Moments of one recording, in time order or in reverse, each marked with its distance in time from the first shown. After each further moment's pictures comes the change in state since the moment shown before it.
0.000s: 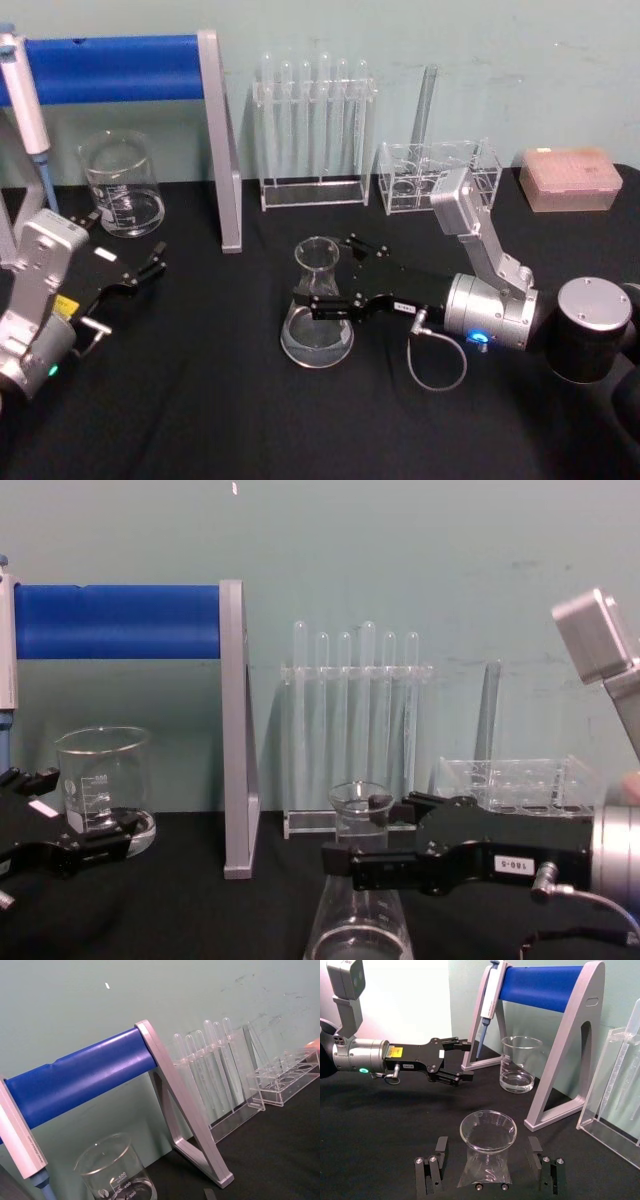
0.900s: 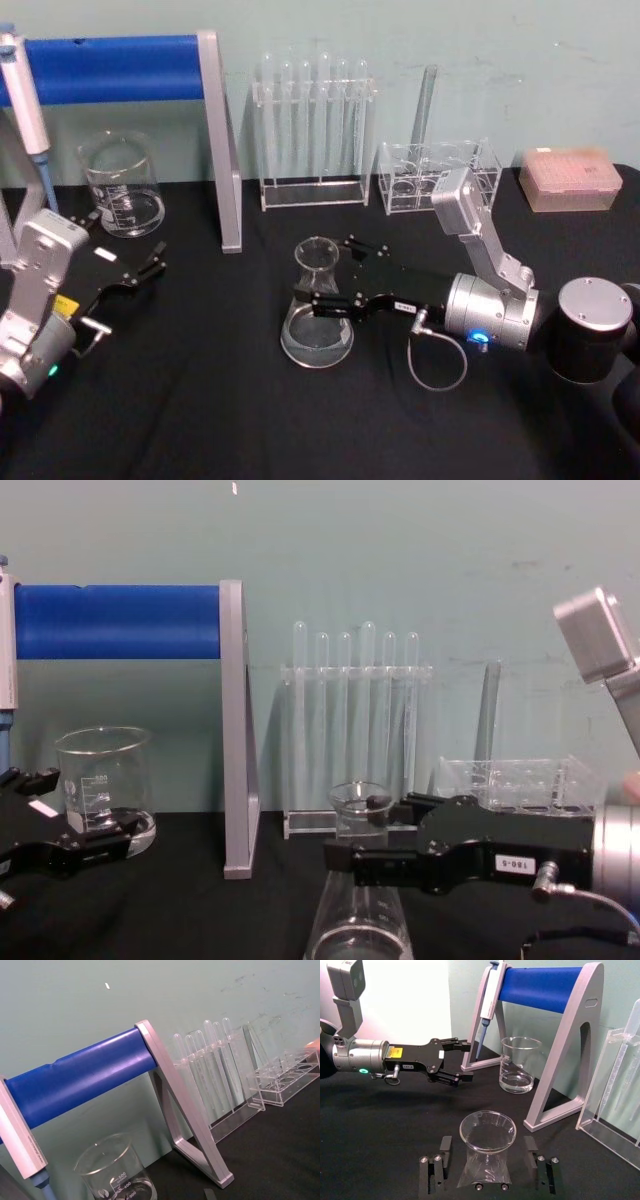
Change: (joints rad) left arm 0.000 0.000 0.000 0.000 0.000 0.000 0.000; right arm -0.001 0.001 0.002 -0.002 0.001 -0.001 -0.001
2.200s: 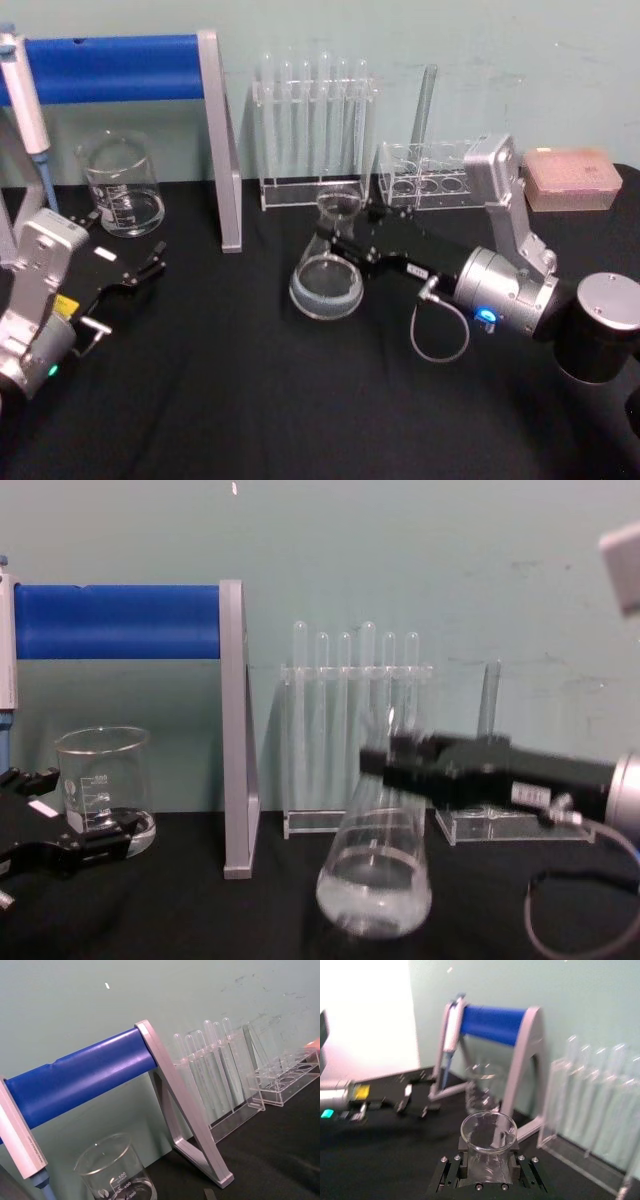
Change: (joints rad) left arm 0.000 0.000 0.000 0.000 0.000 0.000 0.000; right arm -0.073 0.001 0.087 -0.144 0.024 0.028 -0.169
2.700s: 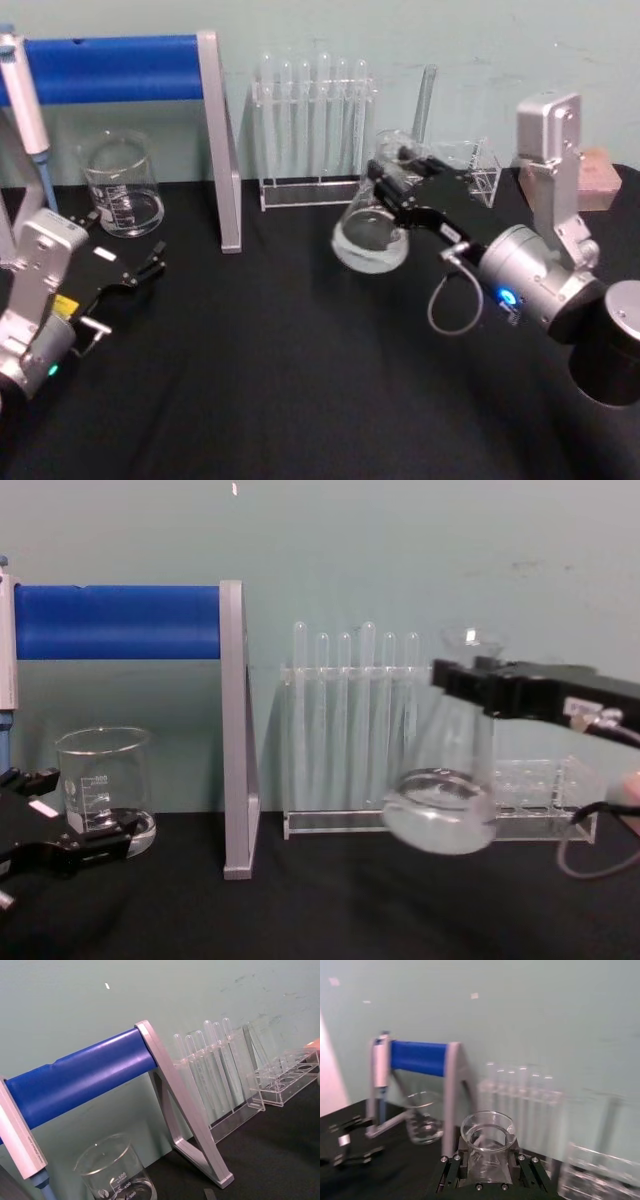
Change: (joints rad) left arm 0.000 0.000 0.000 0.000 0.000 0.000 0.000; right arm -0.174 -0.039 0.146 -0.310 -0.037 0.176 -0.382
